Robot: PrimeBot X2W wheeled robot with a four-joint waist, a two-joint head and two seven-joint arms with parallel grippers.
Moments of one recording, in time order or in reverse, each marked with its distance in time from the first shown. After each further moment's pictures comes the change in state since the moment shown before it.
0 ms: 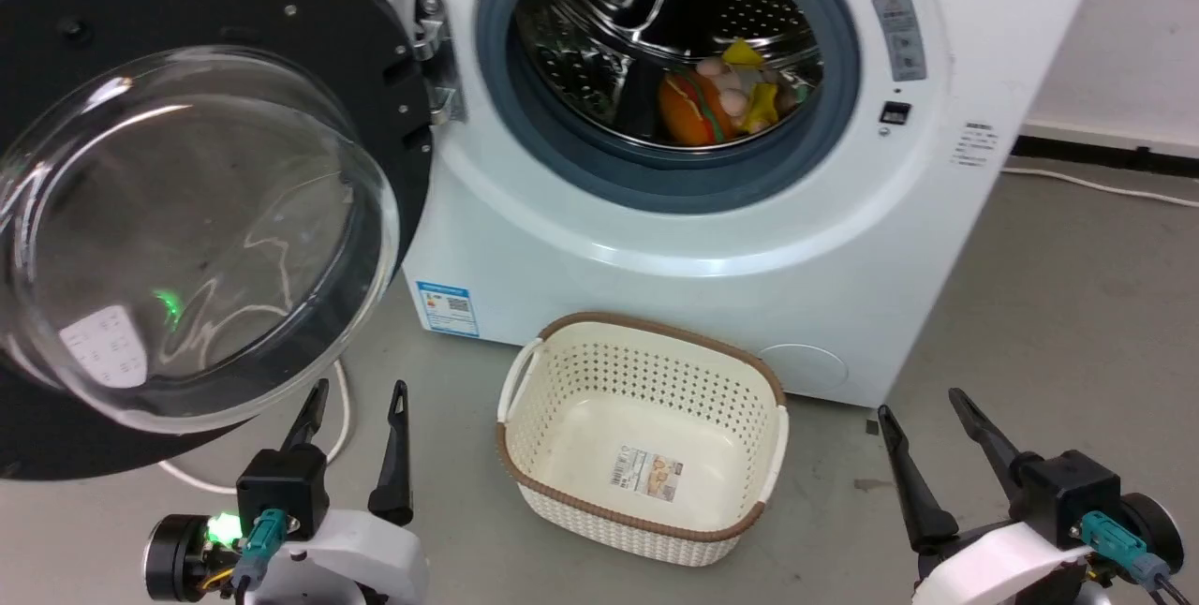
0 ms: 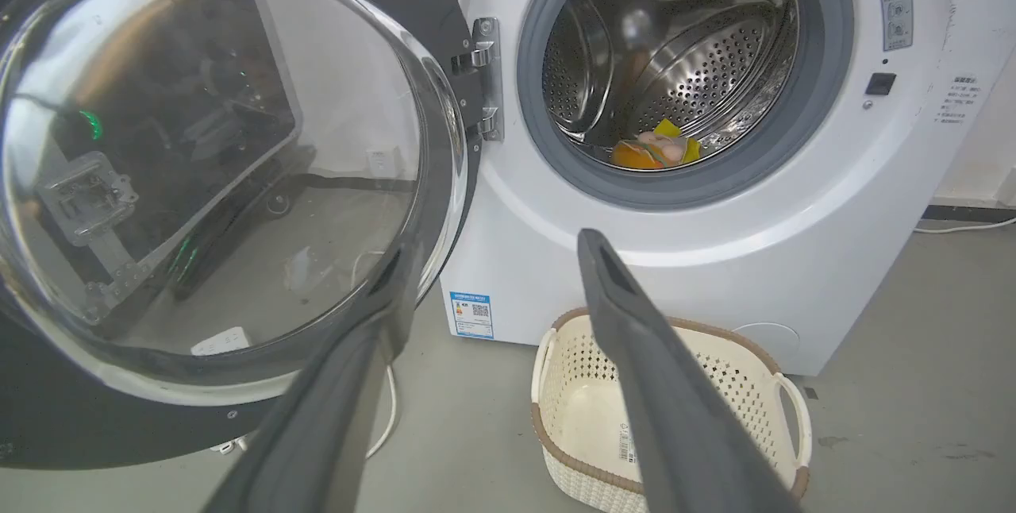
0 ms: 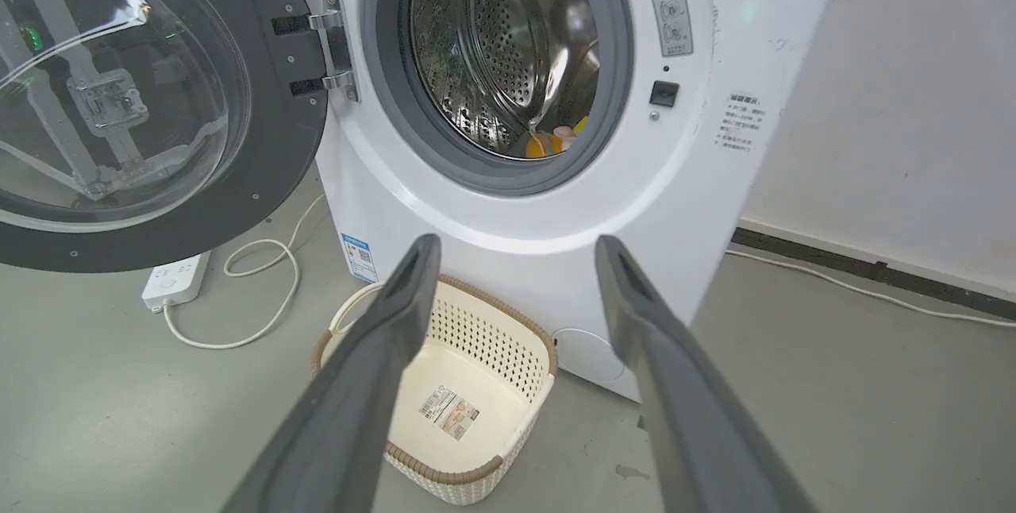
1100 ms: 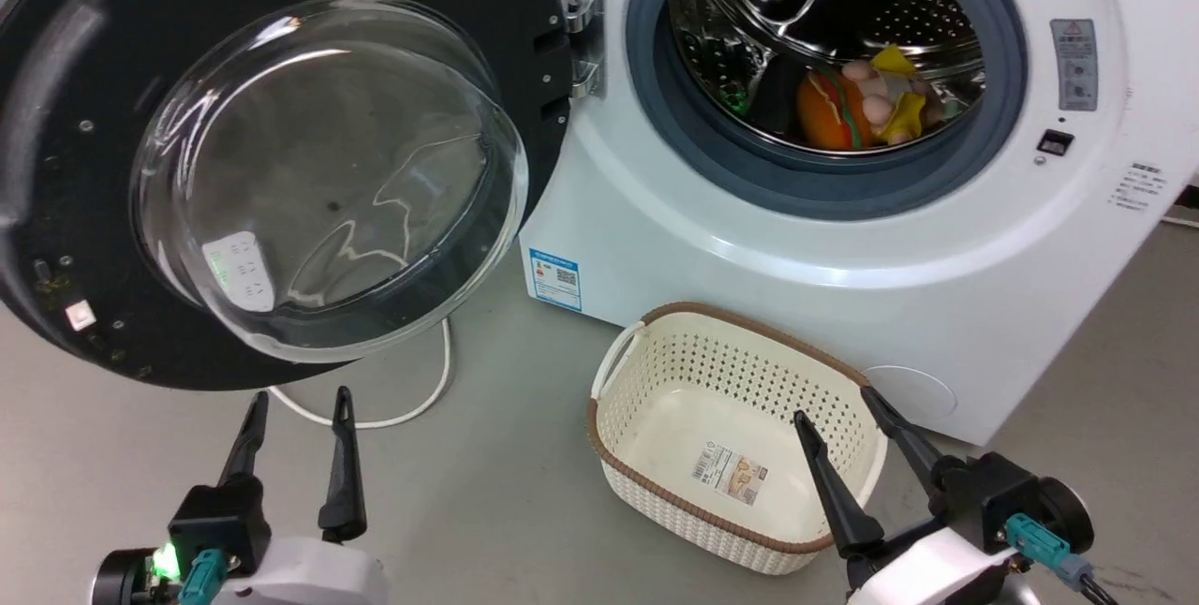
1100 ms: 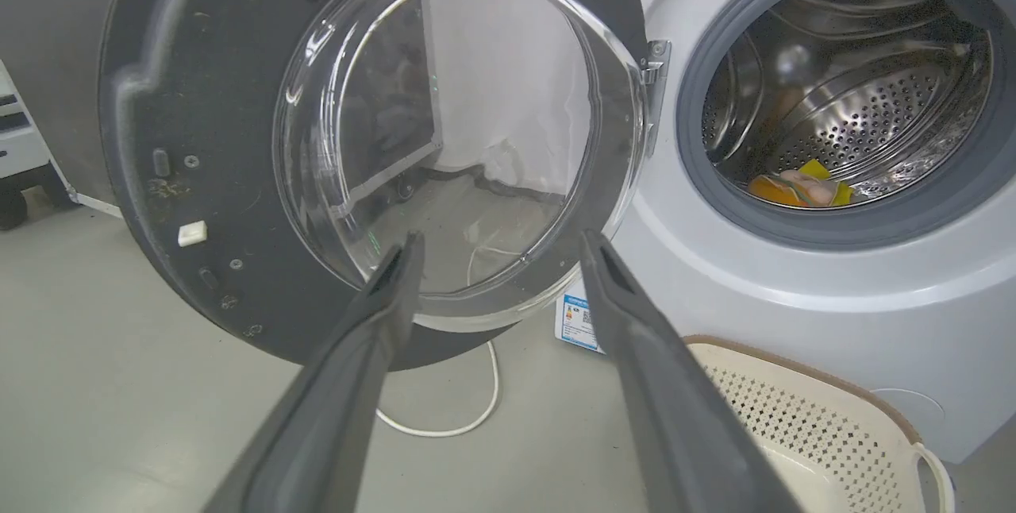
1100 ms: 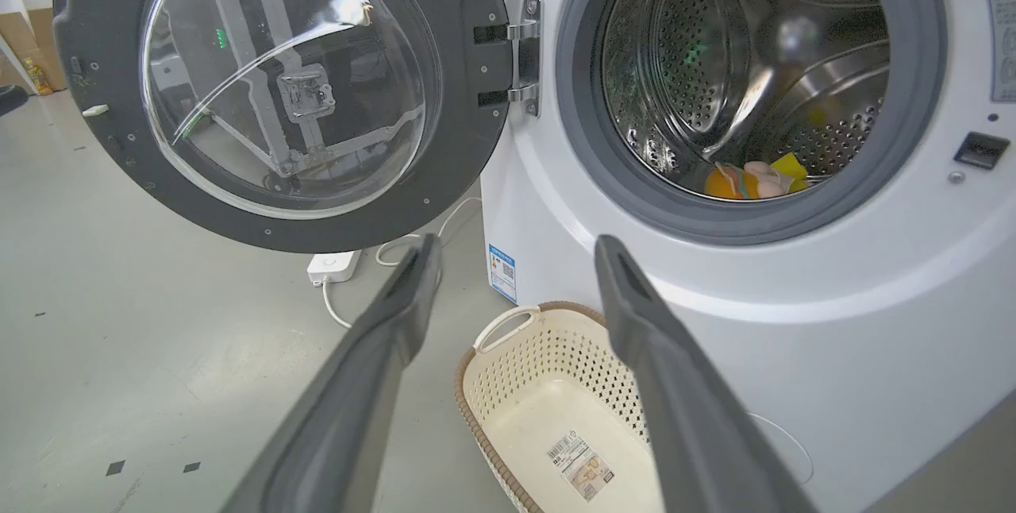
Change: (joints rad) left arm 0.056 0.000 0.065 -0.059 -0.029 0.017 -0.069; right arm -0.042 0.000 0.141 0.065 0.033 0.000 -0.068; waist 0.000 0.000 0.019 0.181
